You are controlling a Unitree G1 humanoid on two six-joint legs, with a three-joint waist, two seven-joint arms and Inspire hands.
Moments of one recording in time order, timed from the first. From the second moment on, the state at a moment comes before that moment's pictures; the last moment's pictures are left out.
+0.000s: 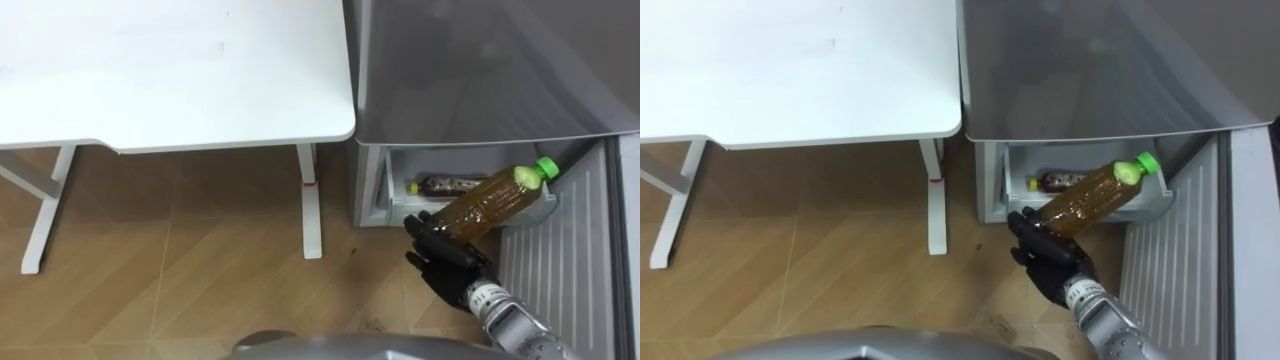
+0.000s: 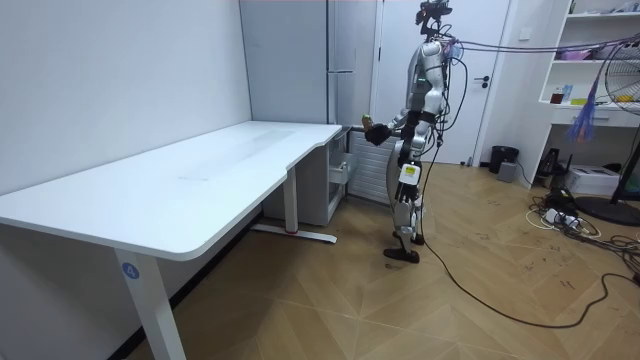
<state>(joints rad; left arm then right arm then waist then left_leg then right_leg) 0.33 0.18 -0.08 1.01 0.08 0.15 -0.01 0.22 -0.28 0.16 0.59 1.04 0.15 0.26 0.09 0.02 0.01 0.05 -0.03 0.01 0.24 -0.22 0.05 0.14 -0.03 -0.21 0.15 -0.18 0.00</state>
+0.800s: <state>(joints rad) 0.32 0.18 -0.07 1.01 0.08 0.14 -0.03 0.16 -0.26 0.18 0.59 1.50 0.07 0.24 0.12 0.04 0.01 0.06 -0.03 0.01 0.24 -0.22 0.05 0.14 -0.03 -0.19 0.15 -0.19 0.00</state>
